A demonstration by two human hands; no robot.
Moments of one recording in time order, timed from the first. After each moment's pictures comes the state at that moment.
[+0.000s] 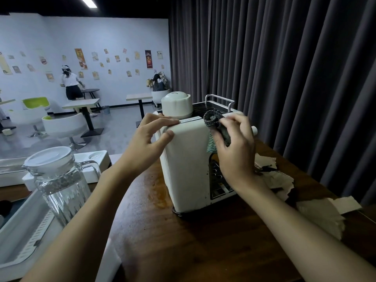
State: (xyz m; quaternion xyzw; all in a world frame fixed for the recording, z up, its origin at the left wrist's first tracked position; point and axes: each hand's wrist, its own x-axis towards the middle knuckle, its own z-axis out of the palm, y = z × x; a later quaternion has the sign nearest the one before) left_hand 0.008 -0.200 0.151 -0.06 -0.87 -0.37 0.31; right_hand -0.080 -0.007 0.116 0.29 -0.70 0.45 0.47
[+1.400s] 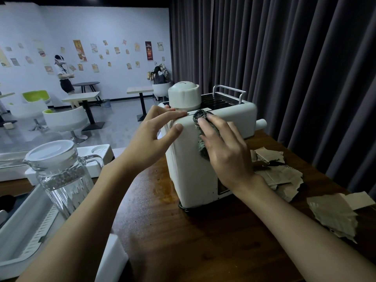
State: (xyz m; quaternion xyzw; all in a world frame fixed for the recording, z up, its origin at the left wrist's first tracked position) left_hand 0.007 -0.210 0.145 -0.09 -0.88 -0.36 0.29; right_hand -0.076 -0.029 0.096 0.40 -0.67 0.27 0.56
